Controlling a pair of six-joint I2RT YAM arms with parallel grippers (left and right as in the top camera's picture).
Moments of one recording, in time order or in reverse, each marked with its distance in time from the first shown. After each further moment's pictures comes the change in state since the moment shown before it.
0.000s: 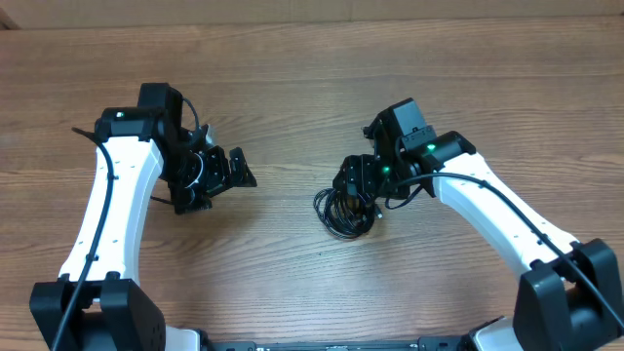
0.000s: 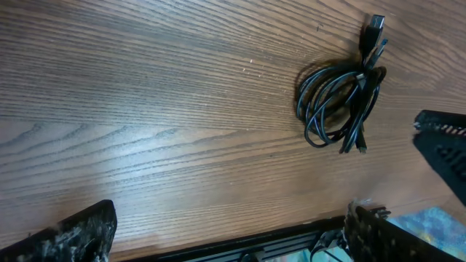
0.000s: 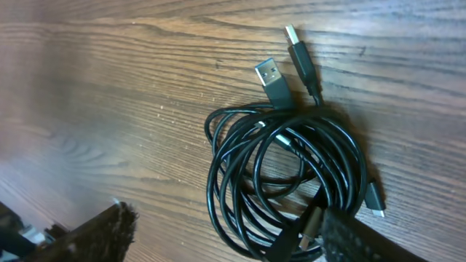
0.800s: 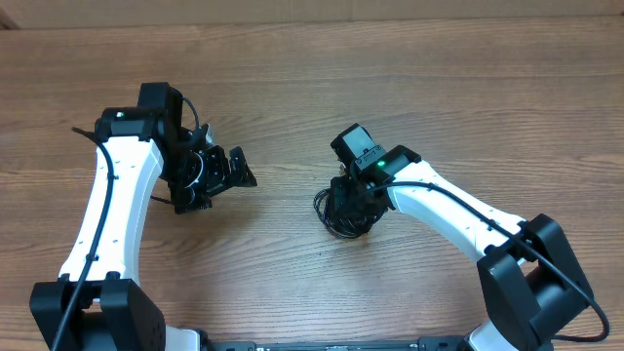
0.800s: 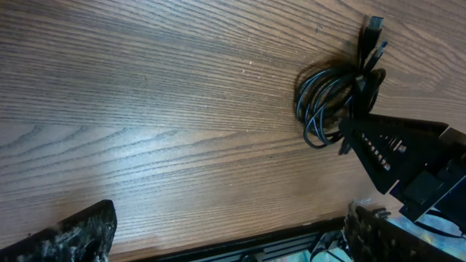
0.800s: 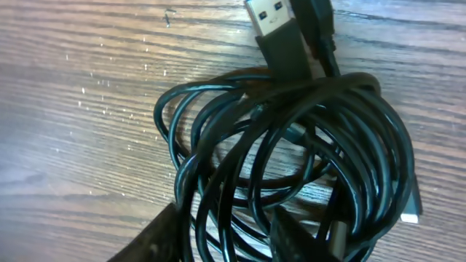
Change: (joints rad) left arm 0.000 0.000 0.000 0.004 0.000 0.000; right arm 0.185 0.116 0.000 0.008 0.227 0.126
